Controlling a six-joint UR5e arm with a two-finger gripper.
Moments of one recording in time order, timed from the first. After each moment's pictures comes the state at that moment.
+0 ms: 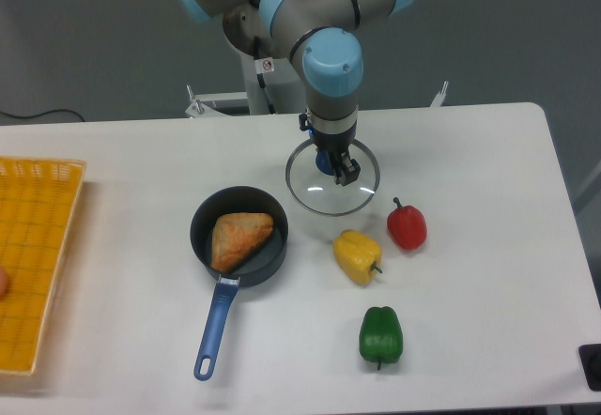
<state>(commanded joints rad) 2.56 -1.66 -1.99 -1.10 1.62 1.60</state>
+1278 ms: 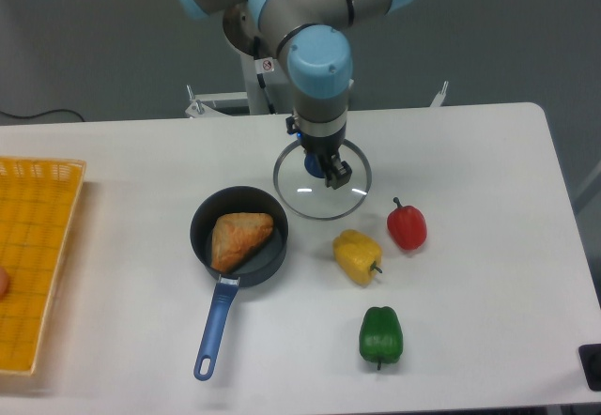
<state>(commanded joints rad) 2.44 -1.70 -1.85 -1.21 1.62 1.40</state>
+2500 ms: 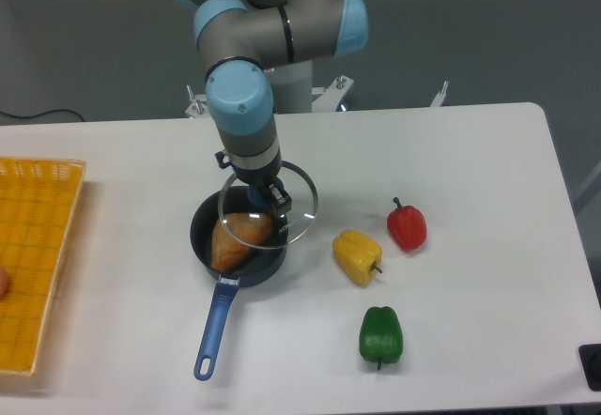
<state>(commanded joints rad) 2.26 -1.79 -1.77 -1.22 1.62 1.14</state>
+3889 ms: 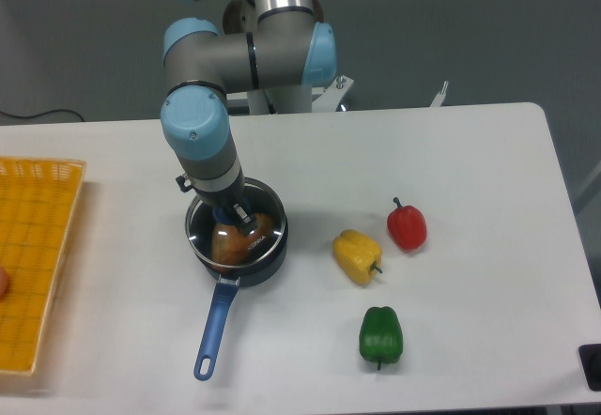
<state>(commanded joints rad) 2.19 -1.85 -1.71 -1.21 1.60 1.03</state>
